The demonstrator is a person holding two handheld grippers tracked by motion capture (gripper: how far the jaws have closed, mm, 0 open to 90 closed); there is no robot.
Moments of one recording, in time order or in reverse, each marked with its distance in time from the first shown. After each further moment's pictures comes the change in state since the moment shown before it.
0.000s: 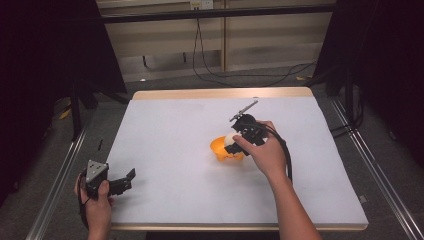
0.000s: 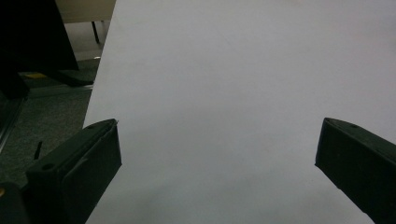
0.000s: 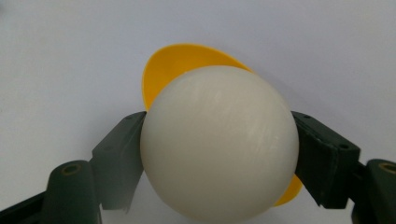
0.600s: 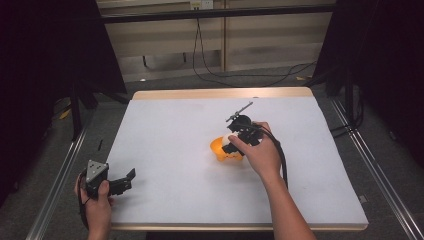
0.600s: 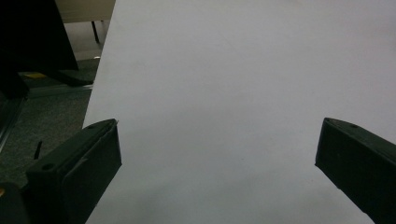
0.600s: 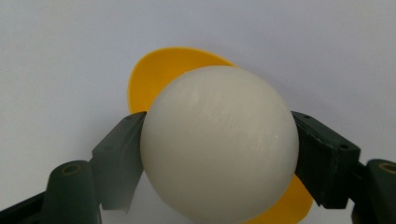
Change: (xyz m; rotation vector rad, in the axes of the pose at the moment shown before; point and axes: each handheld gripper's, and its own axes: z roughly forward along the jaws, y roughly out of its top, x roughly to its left) left arm 0.000 0.000 0.000 0.004 0.000 0.004; right arm 0.002 0.004 0.015 0.018 -0.036 0.031
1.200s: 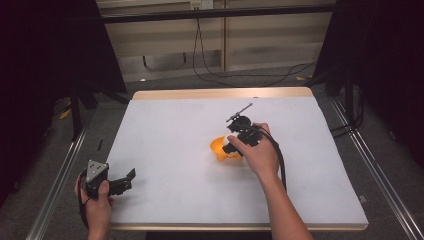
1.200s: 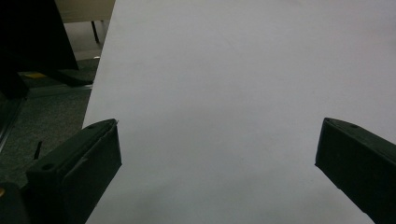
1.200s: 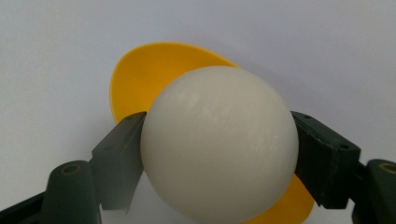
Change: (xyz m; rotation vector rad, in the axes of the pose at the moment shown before) left arm 0.000 0.000 0.000 0.001 -0.003 0.001; right arm -0.002 -0.002 0.007 0.016 -0.023 0.049
